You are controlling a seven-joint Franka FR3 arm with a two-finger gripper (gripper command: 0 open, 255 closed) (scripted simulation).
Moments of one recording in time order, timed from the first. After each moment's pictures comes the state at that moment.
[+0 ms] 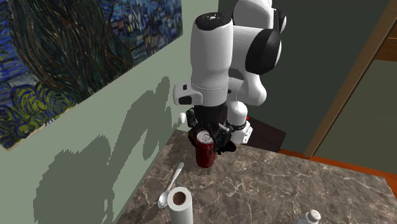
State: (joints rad) arm 0.10 -0.29 0.15 -2.04 0.03 1.75 0.24
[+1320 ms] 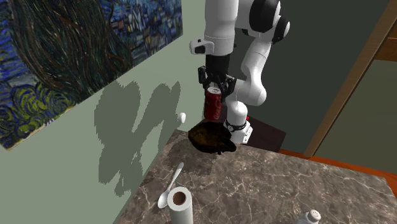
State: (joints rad) arm 0.08 -0.78 0.04 -2.27 0.02 1.49 0.11
